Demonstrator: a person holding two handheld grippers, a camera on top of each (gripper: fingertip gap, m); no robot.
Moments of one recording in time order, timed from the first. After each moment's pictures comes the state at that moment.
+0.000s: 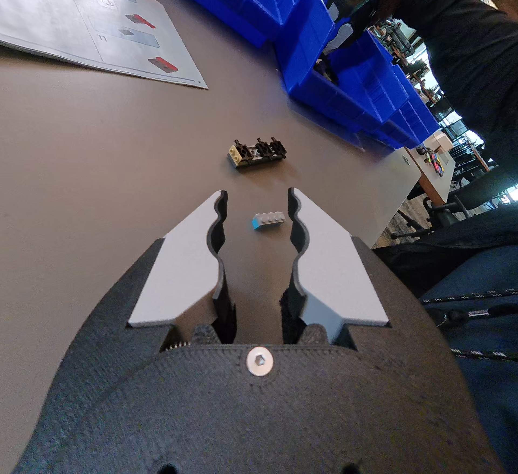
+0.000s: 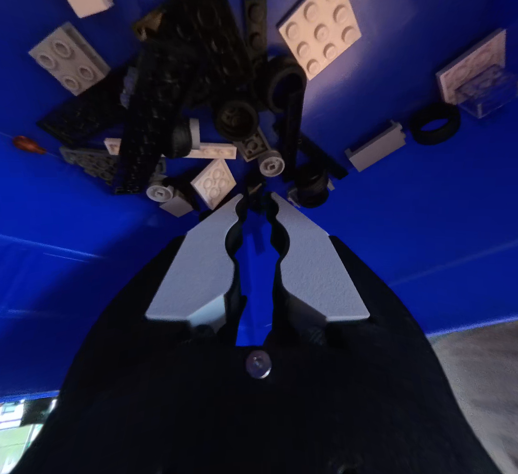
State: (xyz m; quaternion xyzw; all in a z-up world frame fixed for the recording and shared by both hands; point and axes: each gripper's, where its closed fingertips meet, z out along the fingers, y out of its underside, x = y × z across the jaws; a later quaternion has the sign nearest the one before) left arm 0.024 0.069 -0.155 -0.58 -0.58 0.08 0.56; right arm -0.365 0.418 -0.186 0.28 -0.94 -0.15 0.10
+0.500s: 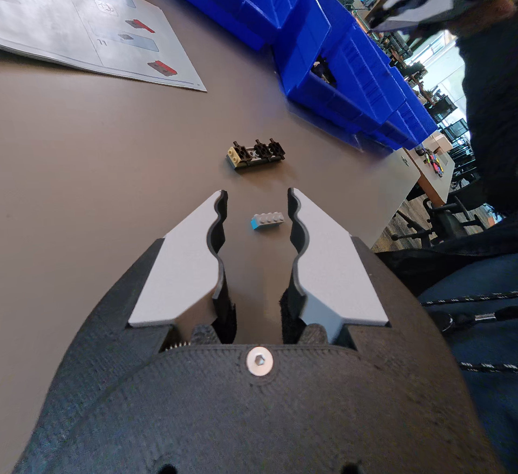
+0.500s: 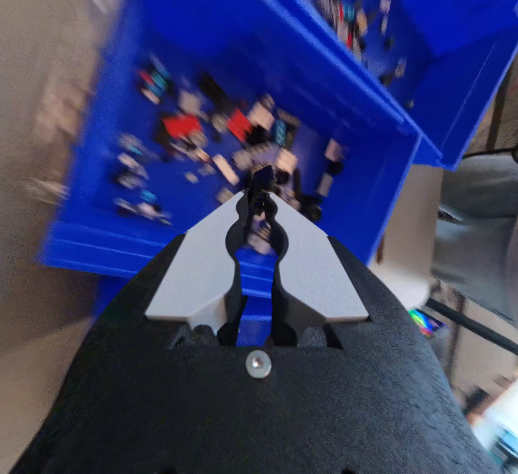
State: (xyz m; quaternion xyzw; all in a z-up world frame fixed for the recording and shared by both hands) left arm 0.025 0.069 -0.153 -0.58 -0.58 0.08 0.56; right arm -0.251 0.364 -0.067 0.12 -0.96 0.18 0.18
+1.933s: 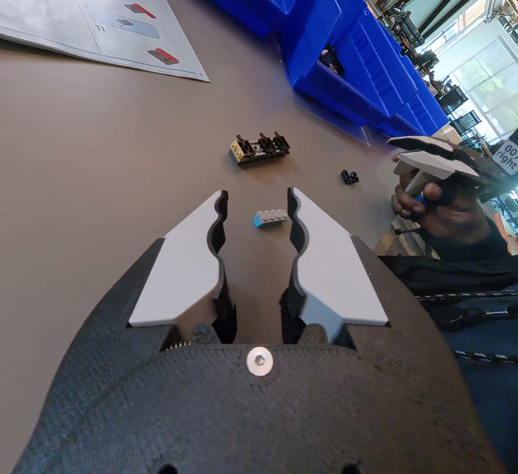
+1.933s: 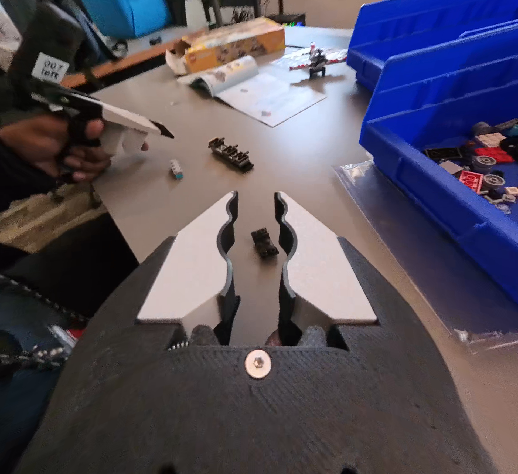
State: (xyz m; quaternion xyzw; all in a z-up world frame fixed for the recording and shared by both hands) left arm 0.024 0.070 -0.160 -0.59 -0.59 0.07 0.55; right arm -0.021 0.271 -0.123 -0.22 -0.77 0.59 0.08
